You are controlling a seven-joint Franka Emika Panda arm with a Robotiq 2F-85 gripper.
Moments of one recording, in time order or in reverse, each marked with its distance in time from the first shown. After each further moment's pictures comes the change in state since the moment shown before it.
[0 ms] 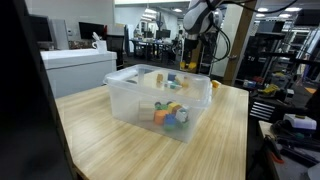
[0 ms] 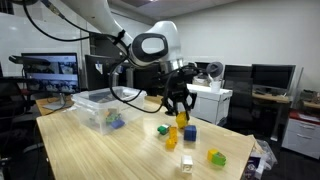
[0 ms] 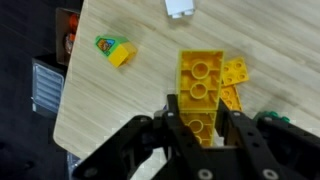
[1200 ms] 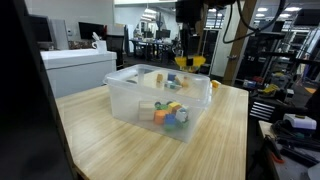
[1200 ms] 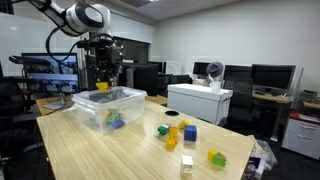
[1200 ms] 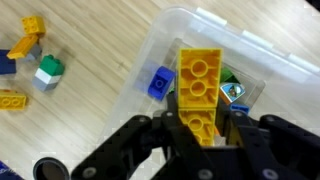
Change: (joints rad) arm 0.154 -0.571 0.478 -0.371 -0.257 -0.476 0.476
